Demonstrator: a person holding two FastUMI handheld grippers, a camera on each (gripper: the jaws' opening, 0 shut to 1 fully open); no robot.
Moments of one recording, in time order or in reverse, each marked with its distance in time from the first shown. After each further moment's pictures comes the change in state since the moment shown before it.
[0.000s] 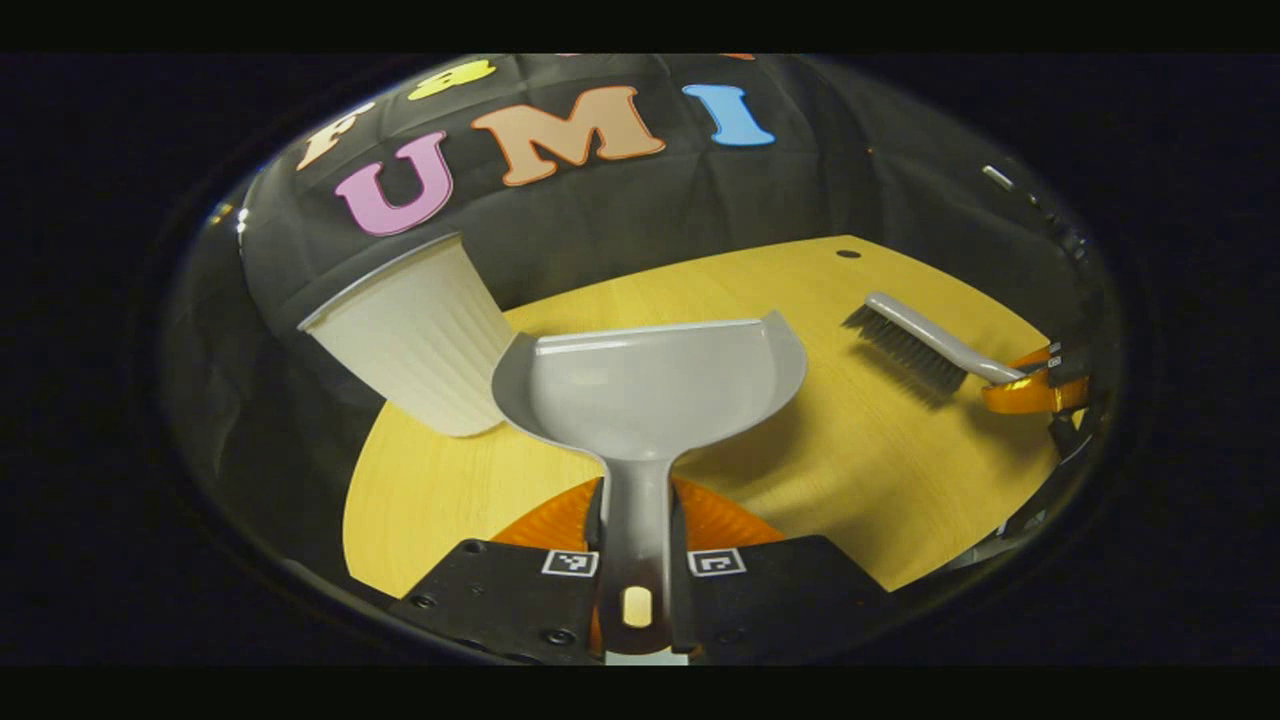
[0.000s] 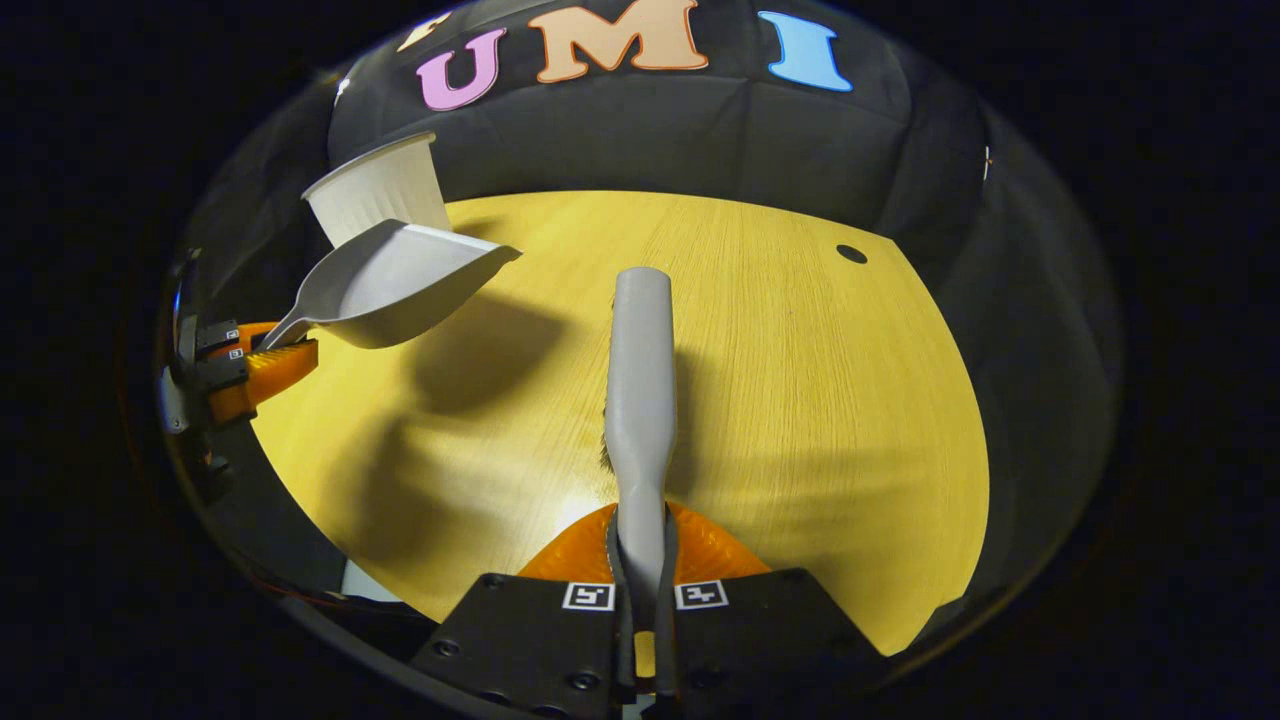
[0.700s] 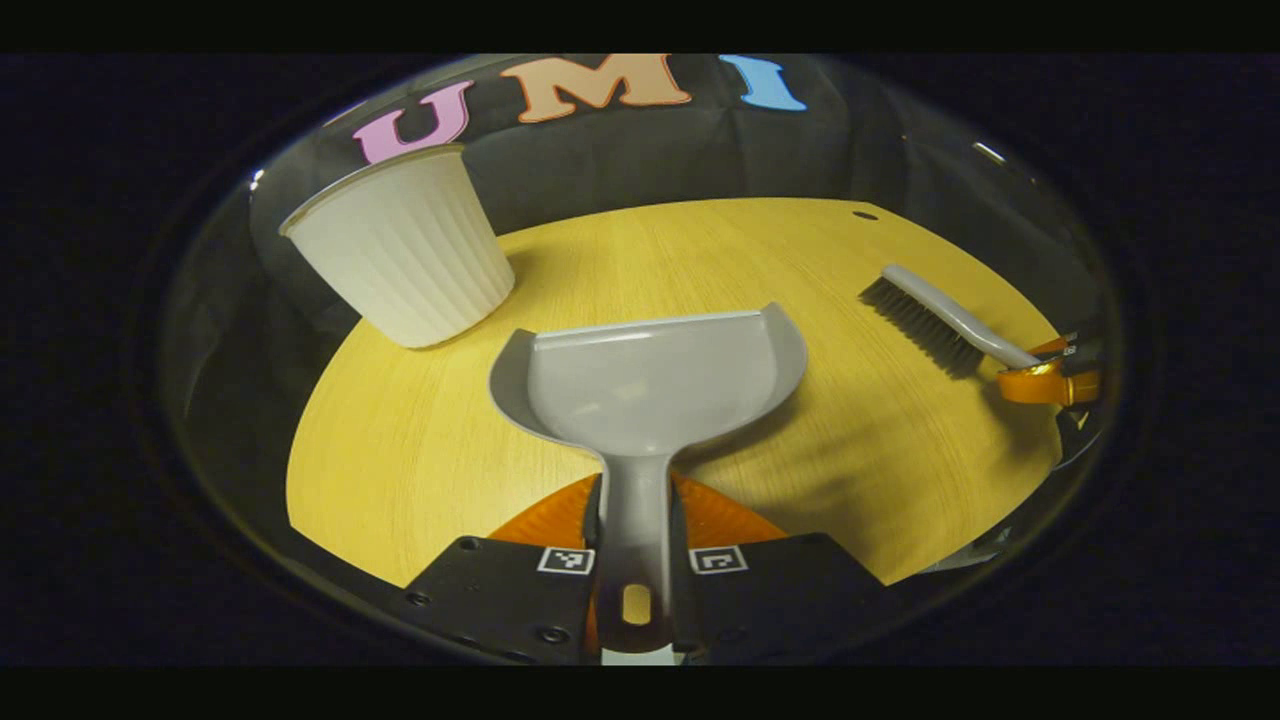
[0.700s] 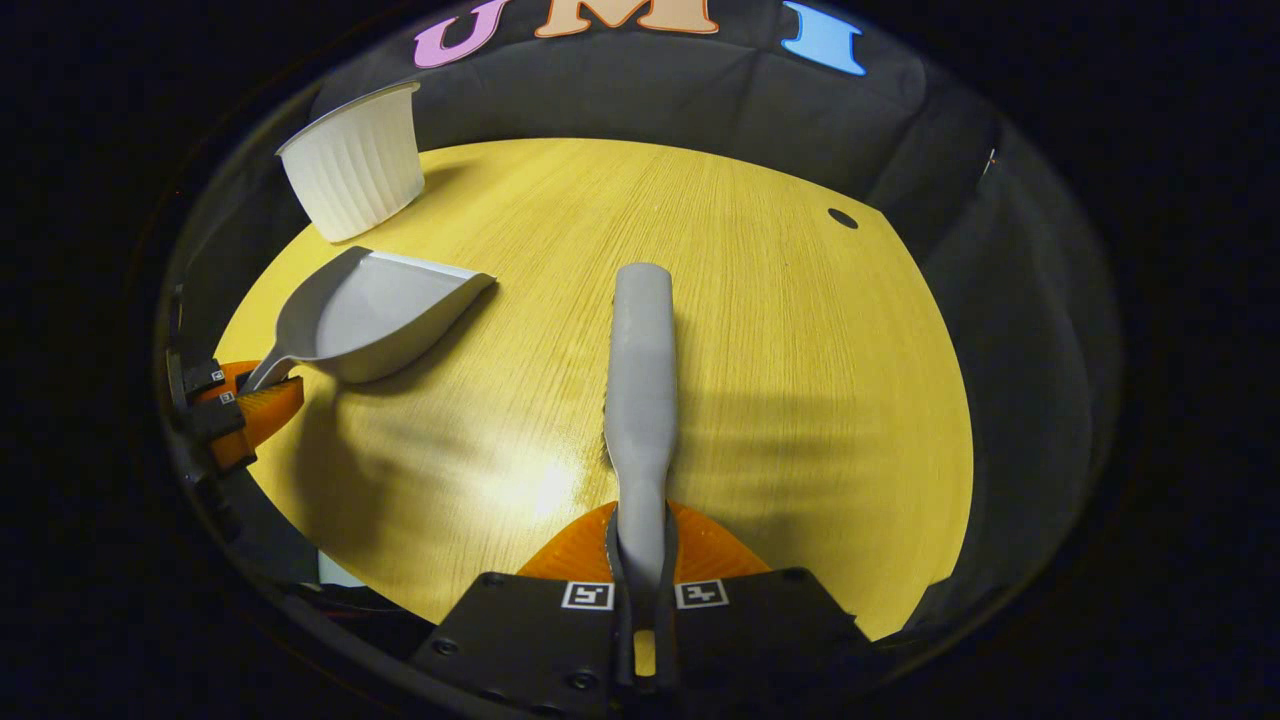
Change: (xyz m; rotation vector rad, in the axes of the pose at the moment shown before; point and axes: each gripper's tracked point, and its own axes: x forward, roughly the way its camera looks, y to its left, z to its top) left arm 0.017 -0.007 -0.039 -0.131 0.158 -0.027; right arm -0.020 0.011 0.025 -0.024 0.138 -0.097
